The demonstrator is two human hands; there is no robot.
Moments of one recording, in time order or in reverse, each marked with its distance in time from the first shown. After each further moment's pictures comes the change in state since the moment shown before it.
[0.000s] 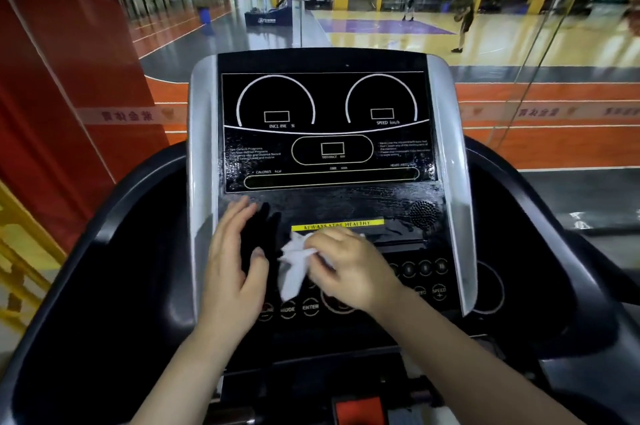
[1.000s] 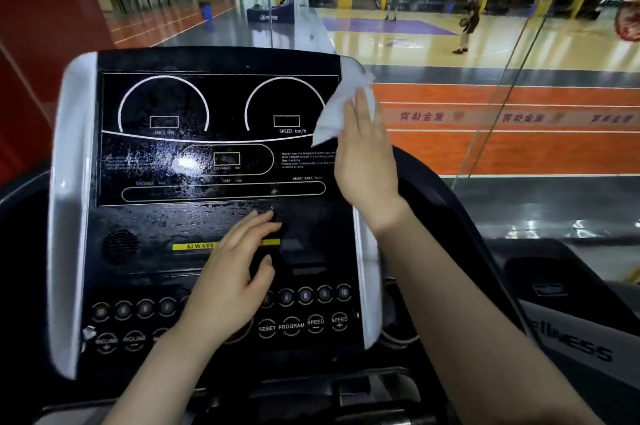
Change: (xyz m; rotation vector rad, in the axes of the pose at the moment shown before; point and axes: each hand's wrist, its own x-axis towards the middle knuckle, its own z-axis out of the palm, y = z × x) left_hand 0.017 0.057 0.139 0.300 -0.371 -0.009; right_hand 0.060 0.174 -0.132 -0.417 0.250 0.343
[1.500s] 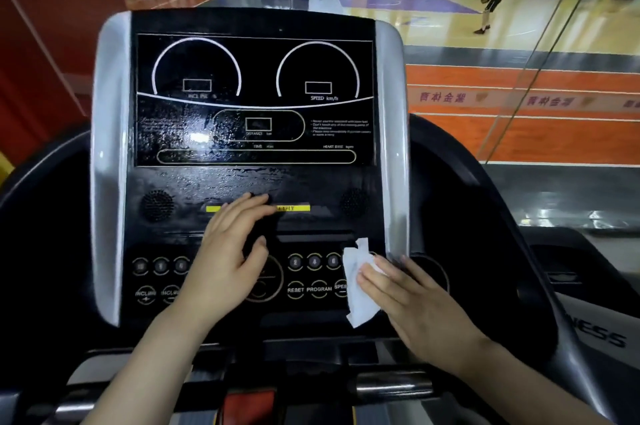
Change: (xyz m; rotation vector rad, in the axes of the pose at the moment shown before) left_hand -0.033 -0.033 -0.022 -0.027 0.054 -0.002; right_hand -0.225 0.043 -0.012 -0.279 -0.429 -0.693
